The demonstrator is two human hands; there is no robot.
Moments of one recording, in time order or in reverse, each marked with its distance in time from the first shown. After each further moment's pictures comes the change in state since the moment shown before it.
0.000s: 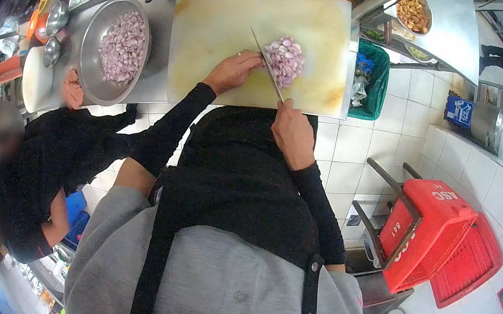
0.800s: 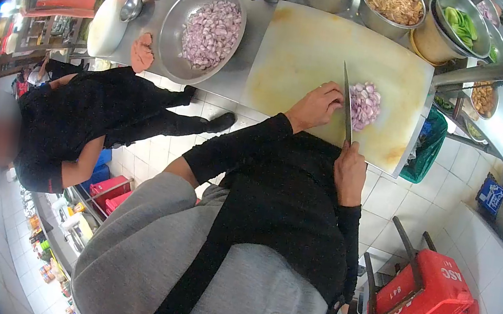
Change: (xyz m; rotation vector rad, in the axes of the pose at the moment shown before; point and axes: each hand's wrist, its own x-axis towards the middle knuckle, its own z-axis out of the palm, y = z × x) left_hand 0.006 0.049 0.007 -0.195 0.239 -0.307; right_hand 0.008 0.014 0.023 0.125 -0.022 0.039
